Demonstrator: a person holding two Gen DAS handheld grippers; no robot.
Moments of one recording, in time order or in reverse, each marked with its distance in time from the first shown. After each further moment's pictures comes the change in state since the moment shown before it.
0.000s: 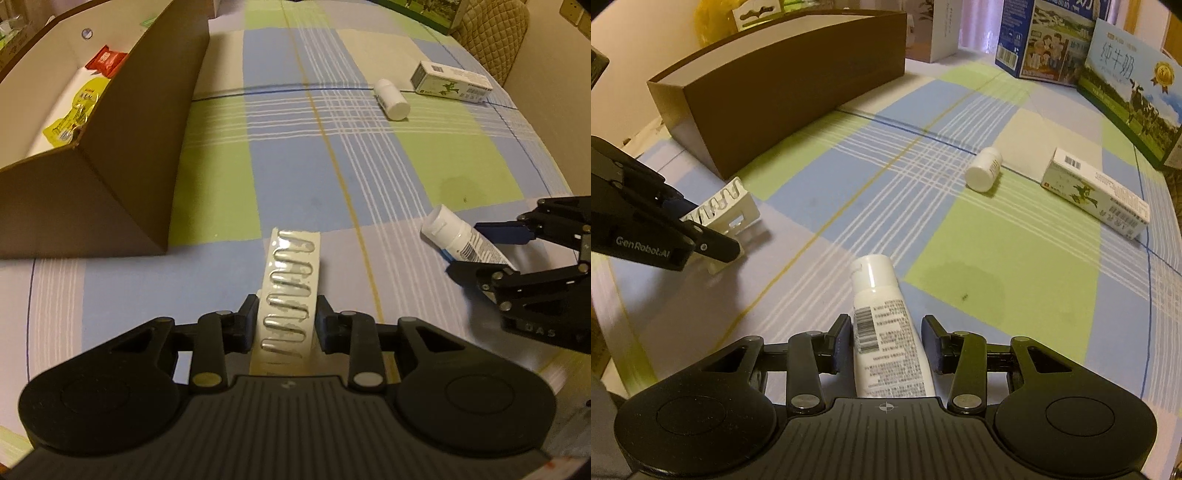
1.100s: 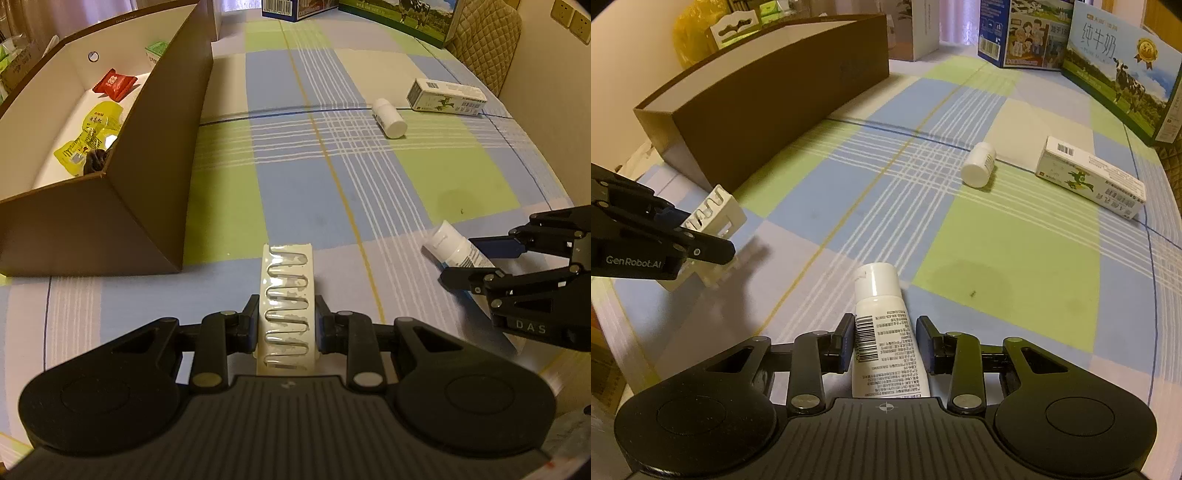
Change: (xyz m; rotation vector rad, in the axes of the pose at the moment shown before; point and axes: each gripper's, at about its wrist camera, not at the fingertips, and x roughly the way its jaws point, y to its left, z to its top) left arm -0.014 0.003 0.000 0.021 -0.055 0.019; right arm -0.006 0.004 0.005 0.099 0.003 0.010
